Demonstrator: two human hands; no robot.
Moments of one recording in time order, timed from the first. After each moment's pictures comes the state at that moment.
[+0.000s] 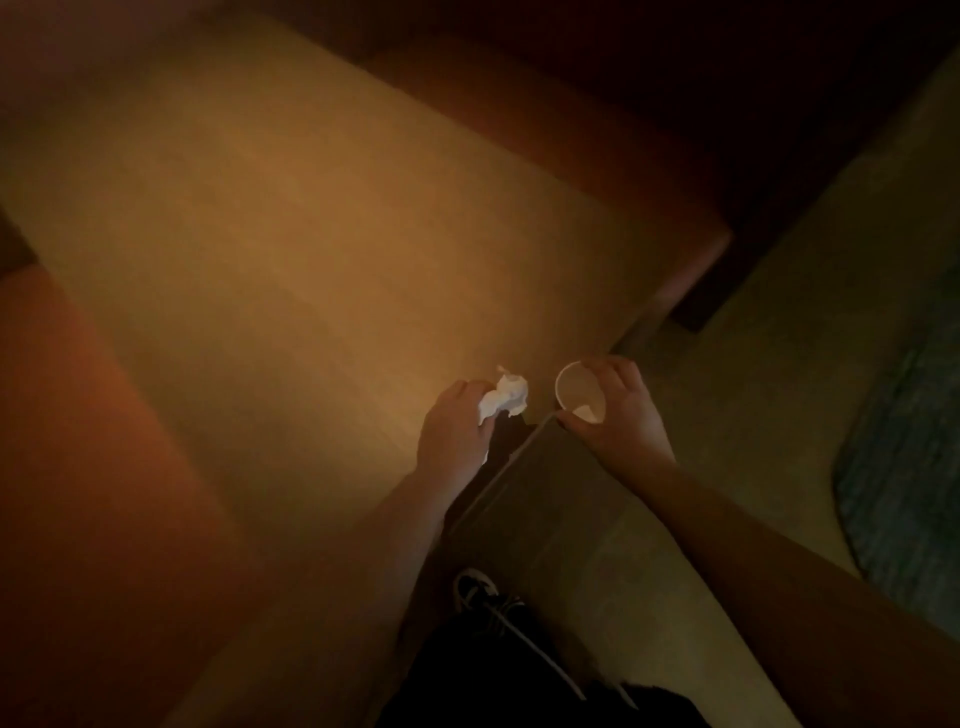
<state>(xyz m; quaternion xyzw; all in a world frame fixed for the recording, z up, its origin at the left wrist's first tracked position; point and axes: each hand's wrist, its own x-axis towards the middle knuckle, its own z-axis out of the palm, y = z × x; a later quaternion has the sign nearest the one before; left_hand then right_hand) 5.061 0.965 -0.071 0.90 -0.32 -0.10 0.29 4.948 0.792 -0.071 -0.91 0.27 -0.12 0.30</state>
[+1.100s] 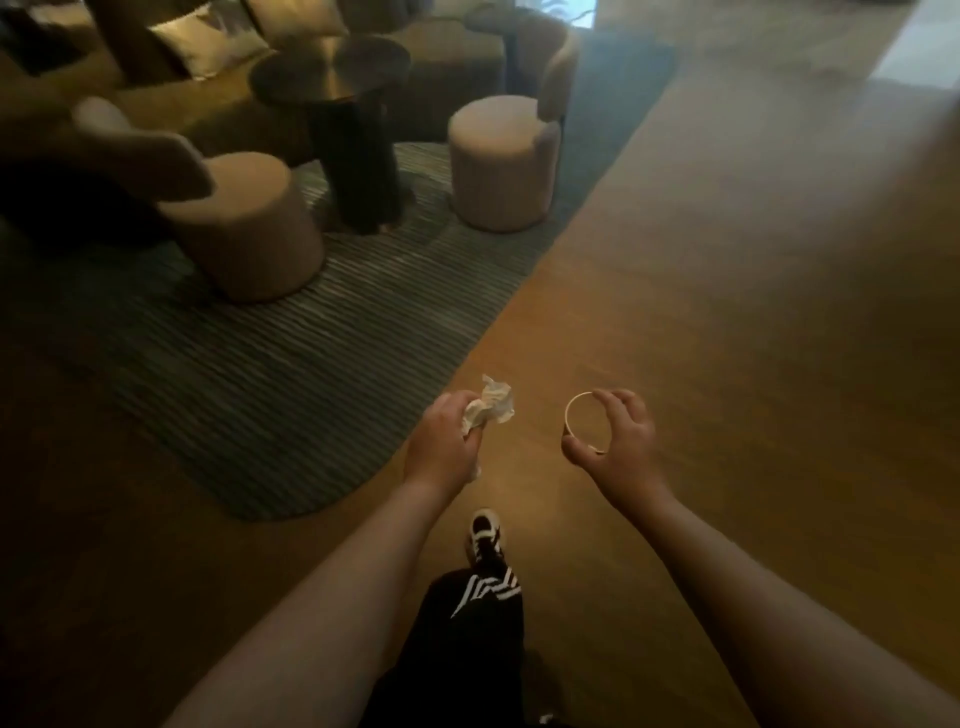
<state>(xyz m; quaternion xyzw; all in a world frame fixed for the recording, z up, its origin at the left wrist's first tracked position) 4.189 0.647 -0.046 0.34 -0.87 -0.31 0.17 4.049 0.814 -0.044 -0.31 0.88 -0.34 0.11</state>
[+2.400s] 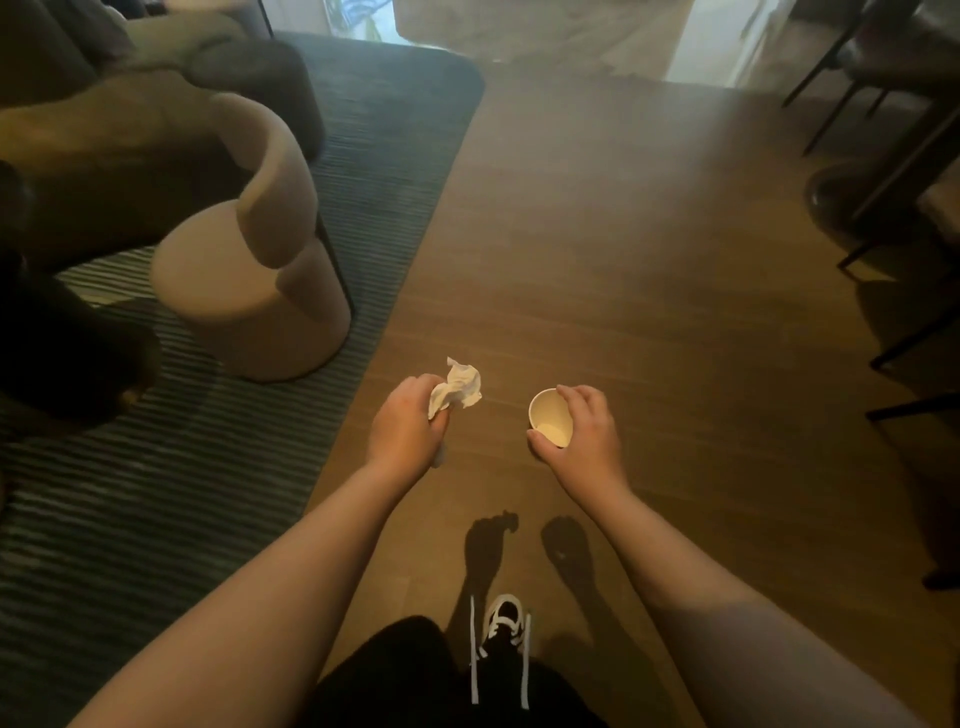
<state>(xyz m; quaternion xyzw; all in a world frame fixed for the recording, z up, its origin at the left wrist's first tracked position) 3.283 0.461 -0.038 0.21 -0.92 -0.31 0.10 3.209 0.664 -0.045 -0.16 0.92 -0.34 0.06</state>
